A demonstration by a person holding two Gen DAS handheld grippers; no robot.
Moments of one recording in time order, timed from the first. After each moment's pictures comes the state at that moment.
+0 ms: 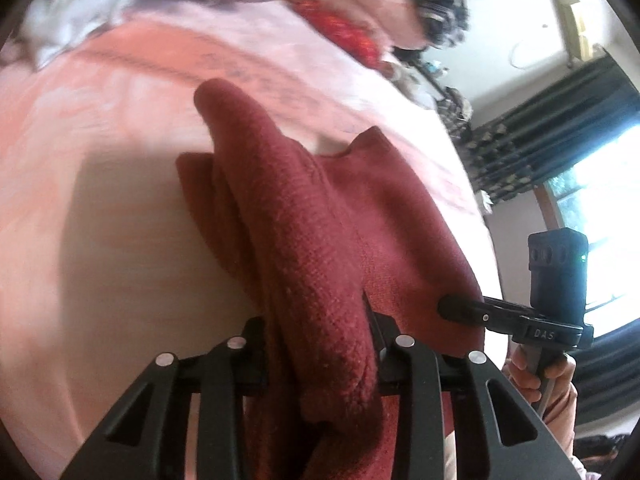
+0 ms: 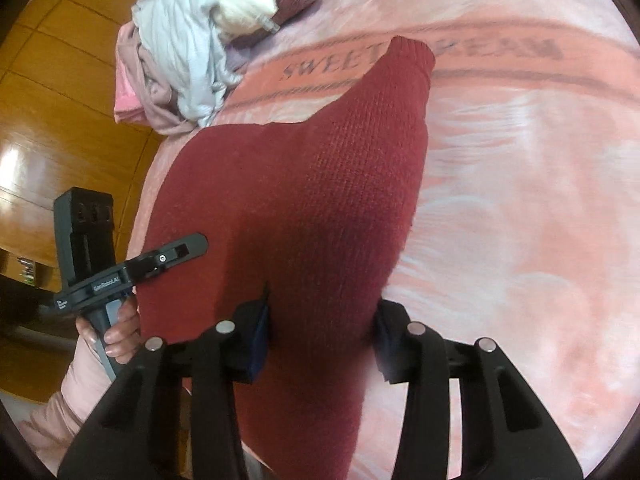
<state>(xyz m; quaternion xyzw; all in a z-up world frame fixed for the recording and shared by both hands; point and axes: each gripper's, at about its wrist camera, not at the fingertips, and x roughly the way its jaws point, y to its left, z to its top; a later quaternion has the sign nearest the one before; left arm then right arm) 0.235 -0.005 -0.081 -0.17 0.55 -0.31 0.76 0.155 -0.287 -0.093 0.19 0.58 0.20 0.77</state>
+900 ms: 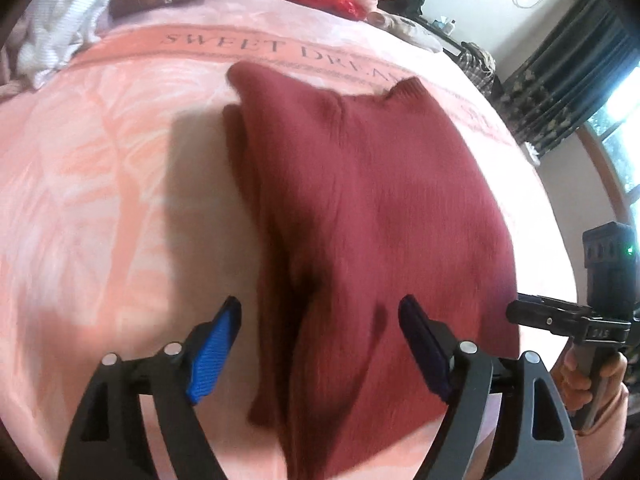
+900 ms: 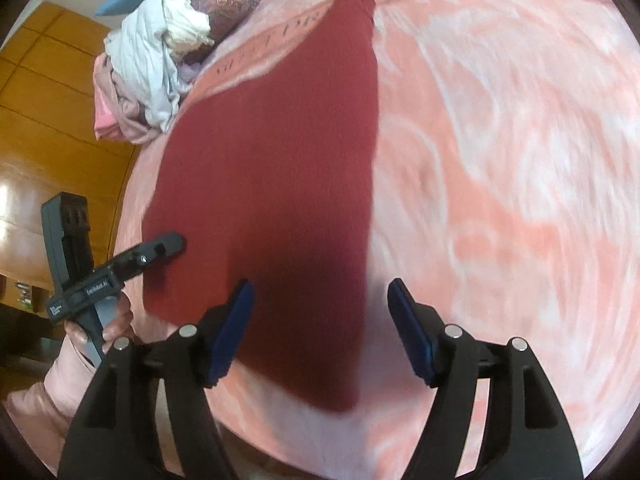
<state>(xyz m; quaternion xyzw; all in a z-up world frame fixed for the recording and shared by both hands) 0.140 -0.091 -0.111 -0.04 0.56 -0.24 0.79 0.023 -0.383 -0.160 0.24 0.58 0.16 0.76</state>
